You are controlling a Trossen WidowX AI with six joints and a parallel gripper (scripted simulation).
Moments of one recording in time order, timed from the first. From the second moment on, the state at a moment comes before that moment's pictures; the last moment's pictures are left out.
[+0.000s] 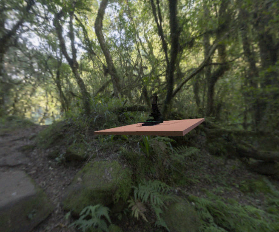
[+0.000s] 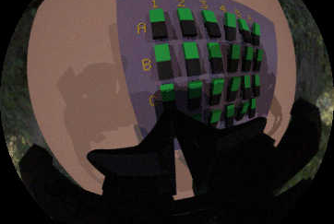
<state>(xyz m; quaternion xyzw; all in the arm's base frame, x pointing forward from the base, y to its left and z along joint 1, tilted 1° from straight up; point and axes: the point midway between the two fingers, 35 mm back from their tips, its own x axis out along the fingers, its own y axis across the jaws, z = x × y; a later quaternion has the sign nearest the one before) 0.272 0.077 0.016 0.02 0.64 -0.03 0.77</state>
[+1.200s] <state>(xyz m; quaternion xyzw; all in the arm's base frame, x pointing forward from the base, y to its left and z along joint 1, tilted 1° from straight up) 0.272 0.076 0.013 0.02 0.64 -0.03 0.77</state>
